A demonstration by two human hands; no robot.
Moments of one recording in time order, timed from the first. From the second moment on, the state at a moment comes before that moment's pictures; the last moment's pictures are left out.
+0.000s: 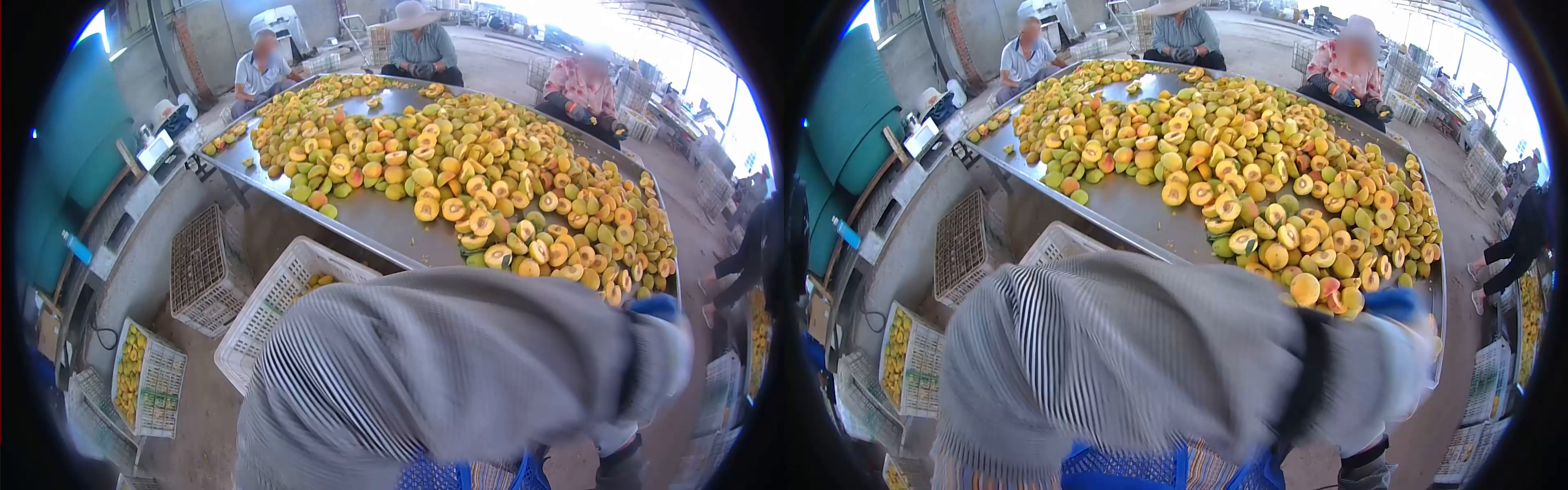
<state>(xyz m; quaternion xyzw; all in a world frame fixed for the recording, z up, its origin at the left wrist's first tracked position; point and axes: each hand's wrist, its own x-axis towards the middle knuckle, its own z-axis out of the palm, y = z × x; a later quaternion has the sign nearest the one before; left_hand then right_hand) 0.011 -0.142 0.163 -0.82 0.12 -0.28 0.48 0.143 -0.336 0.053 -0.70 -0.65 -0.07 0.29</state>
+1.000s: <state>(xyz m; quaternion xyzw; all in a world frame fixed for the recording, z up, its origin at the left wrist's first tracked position) -0.022 -0.160 0.118 -0.98 0.15 -0.03 0.13 0.103 -0.373 0.071 -0.81 -0.56 0.16 0.04</state>
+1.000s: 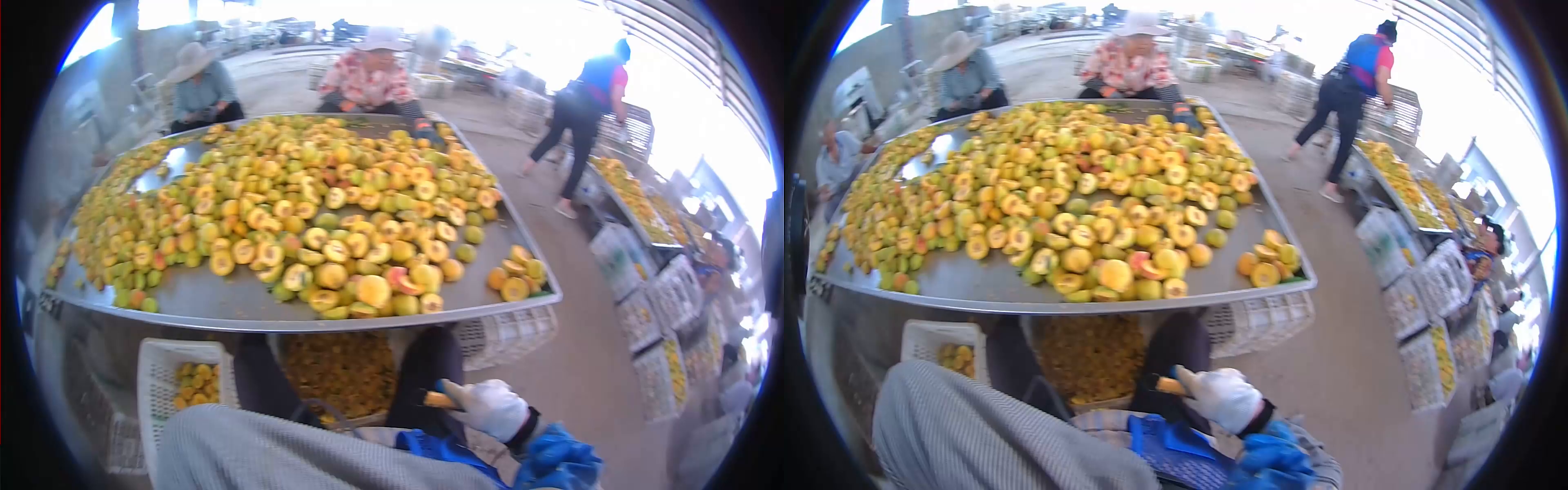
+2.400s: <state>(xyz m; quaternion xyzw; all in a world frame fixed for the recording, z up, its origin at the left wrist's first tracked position) -0.111 0.008 0.093 -0.44 -0.31 -0.21 -0.82 0.111 -0.268 0.035 -0.76 -0.47 0.20 0.41</state>
